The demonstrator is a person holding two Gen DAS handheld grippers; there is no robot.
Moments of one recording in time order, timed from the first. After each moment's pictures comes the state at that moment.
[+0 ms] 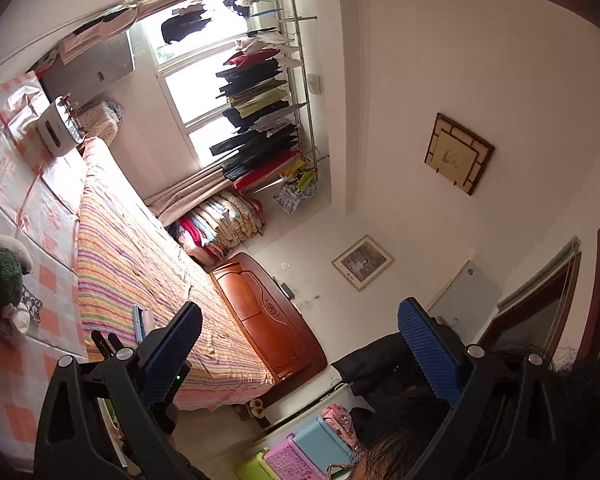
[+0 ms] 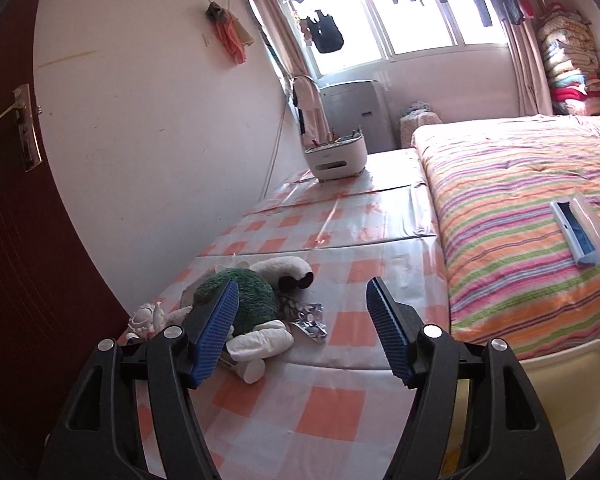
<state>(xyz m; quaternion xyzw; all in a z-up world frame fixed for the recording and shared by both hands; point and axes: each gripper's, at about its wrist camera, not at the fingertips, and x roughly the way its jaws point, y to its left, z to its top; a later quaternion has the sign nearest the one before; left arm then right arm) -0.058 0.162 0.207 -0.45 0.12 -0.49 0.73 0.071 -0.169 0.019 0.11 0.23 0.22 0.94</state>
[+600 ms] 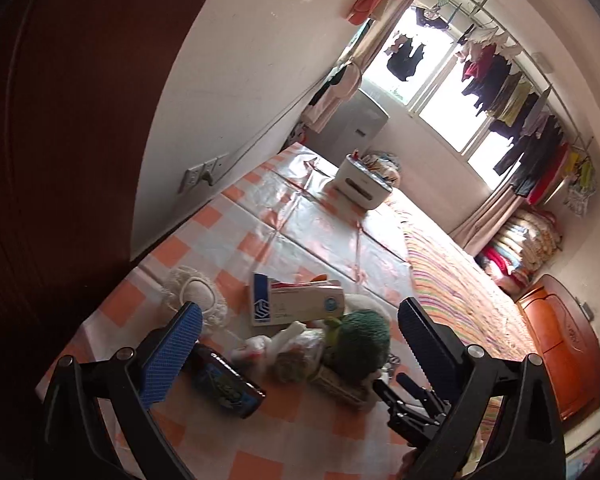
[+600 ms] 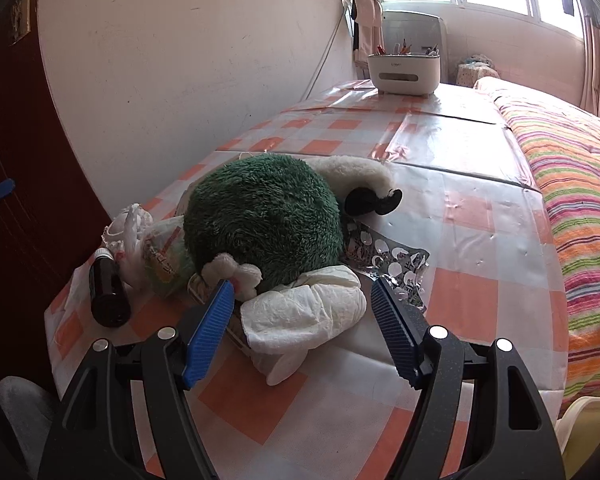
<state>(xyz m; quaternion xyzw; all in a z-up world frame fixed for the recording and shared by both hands) 0.028 0.230 0.064 -0.27 0.28 0.04 0.92 0.144 -0.070 -0.064 0.02 0.36 0.26 0.89</state>
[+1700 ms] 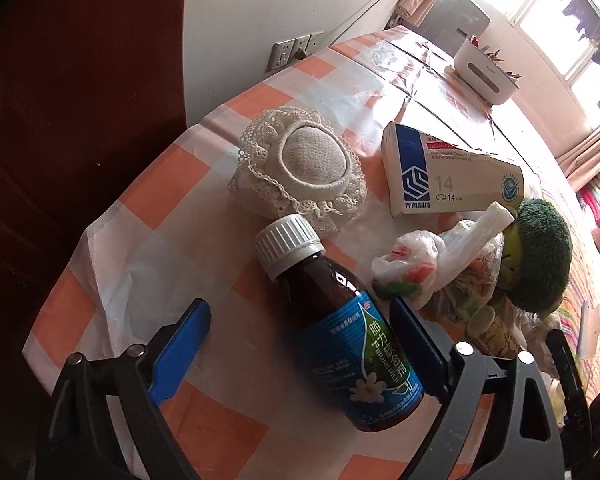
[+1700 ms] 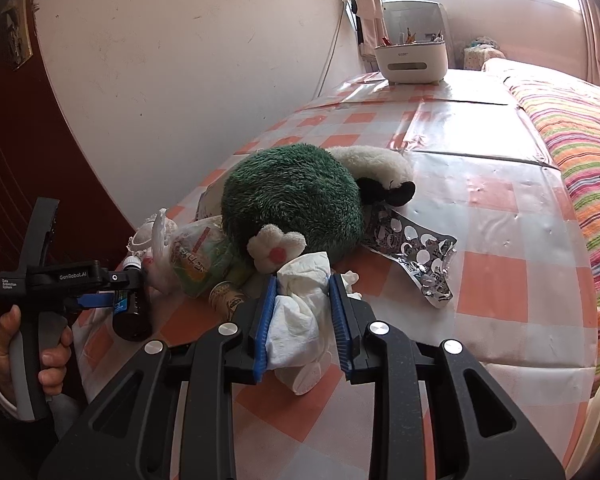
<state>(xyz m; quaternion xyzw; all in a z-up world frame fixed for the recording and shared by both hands) 0.075 0.239 -0.064 -0.22 0.49 0.14 0.83 0.129 -0.077 -0.057 0.07 0.36 0.29 0.88</state>
